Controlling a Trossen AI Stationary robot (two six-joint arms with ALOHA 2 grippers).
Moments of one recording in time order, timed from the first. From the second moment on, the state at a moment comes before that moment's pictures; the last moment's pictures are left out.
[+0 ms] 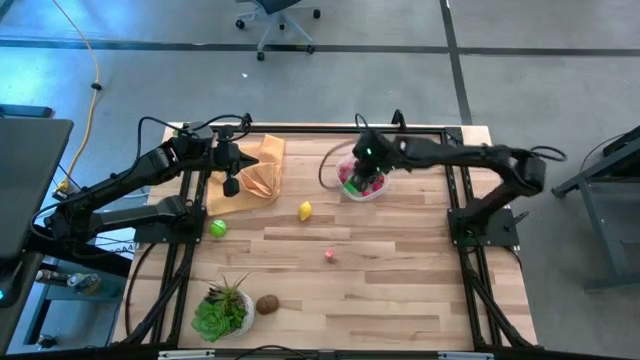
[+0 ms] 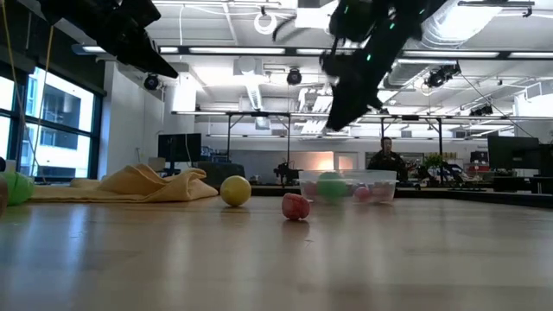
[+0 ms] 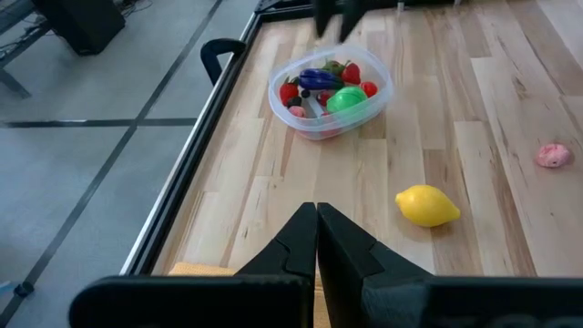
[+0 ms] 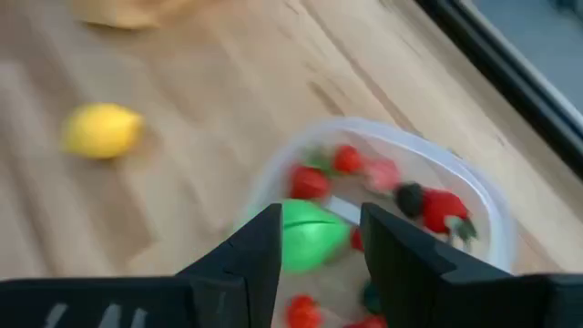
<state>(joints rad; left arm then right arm) 0.74 0.76 0.69 -0.47 0.28 0.41 -0.33 1.52 1.11 -0.52 0.10 0.20</state>
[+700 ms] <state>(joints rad) 0.74 0.76 0.69 -0.47 0.27 0.41 0.27 1.47 0.53 0.49 0.21 0.13</state>
